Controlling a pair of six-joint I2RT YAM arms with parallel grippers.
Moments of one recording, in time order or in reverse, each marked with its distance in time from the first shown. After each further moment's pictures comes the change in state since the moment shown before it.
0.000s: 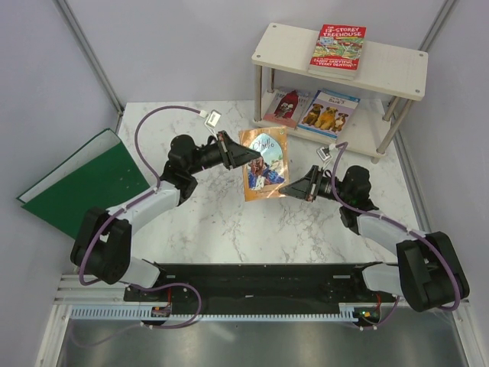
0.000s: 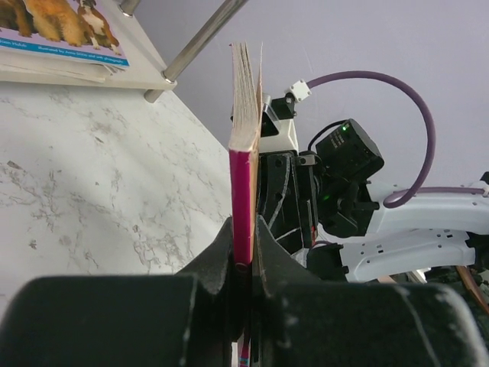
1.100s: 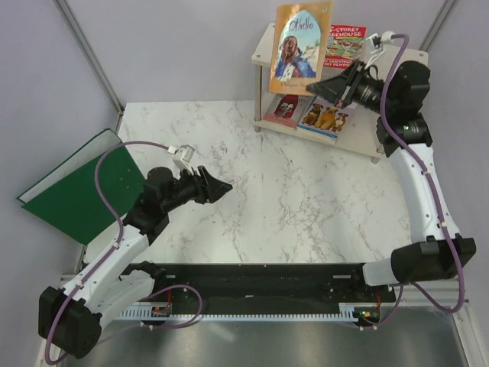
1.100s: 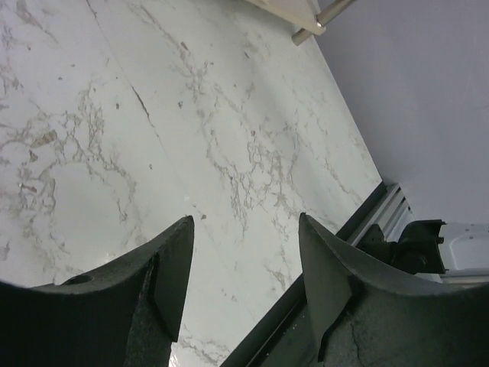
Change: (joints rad) left arm 0.041 -0.548 -0.243 -0.669 -0.316 0.256; right arm -0.164 0.122 1.102 -0.843 0.082 -0.373
